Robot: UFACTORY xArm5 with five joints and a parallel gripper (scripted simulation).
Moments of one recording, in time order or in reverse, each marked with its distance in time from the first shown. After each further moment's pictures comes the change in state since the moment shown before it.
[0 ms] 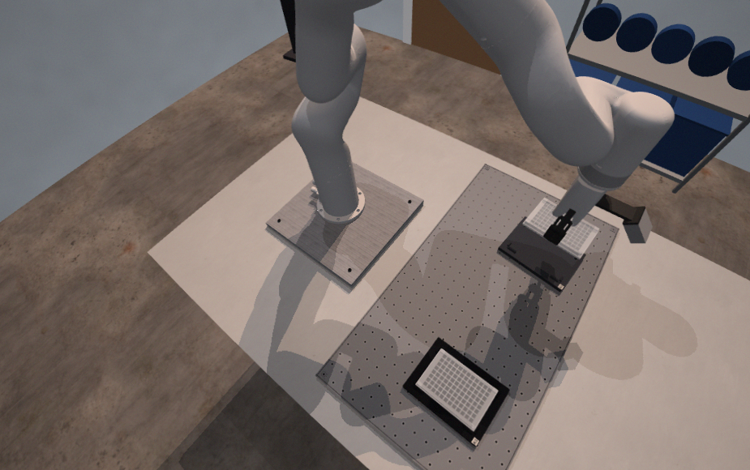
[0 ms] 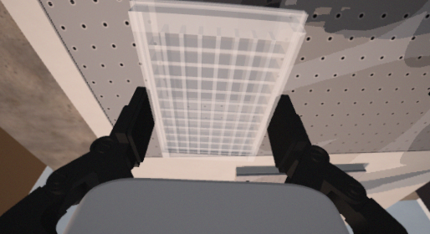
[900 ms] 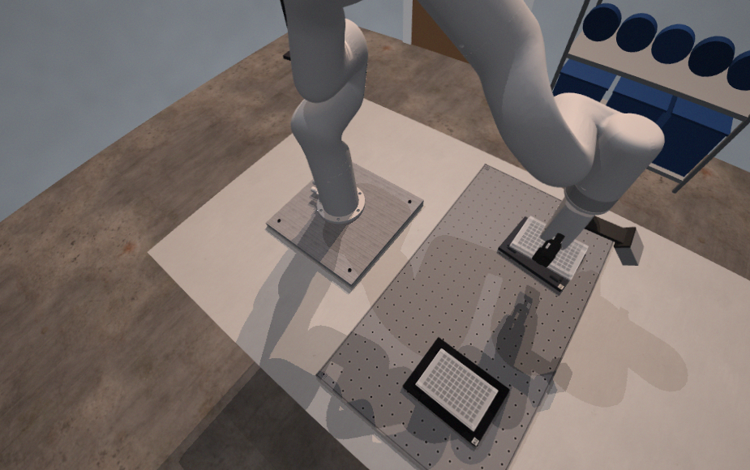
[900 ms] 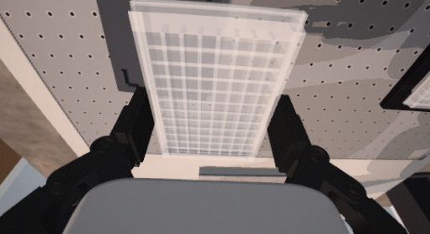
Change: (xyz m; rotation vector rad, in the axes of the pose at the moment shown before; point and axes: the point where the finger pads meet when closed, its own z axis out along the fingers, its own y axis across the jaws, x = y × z) arm 0.005 0.059 0.000 0.002 0.000 -0.079
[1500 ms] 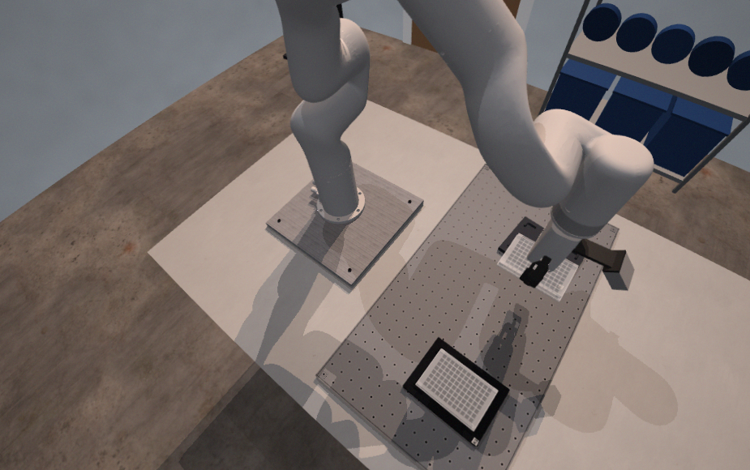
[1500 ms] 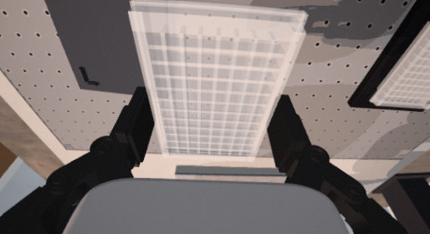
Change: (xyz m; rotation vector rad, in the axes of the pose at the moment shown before) arm 0.000 0.053 0.000 0.002 0.000 0.000
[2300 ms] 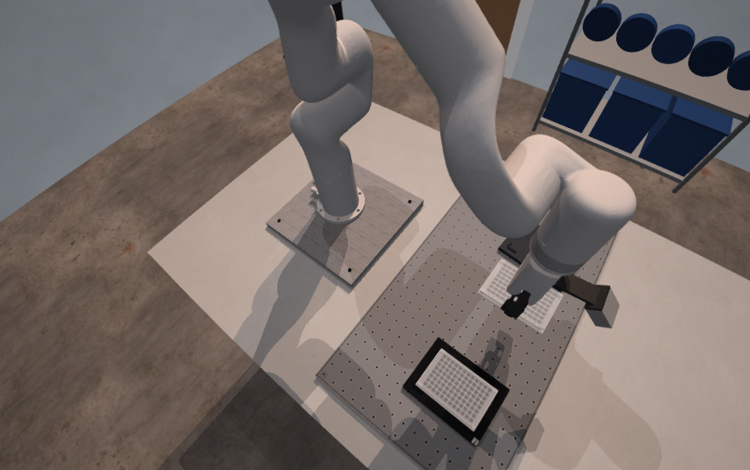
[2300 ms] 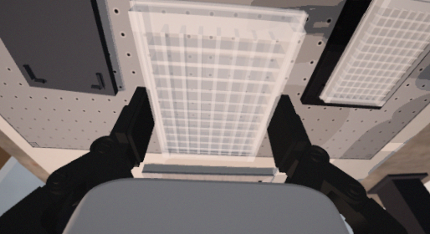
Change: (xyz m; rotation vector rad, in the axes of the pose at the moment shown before) arm 0.000 0.073 -0.001 0.003 0.001 0.000
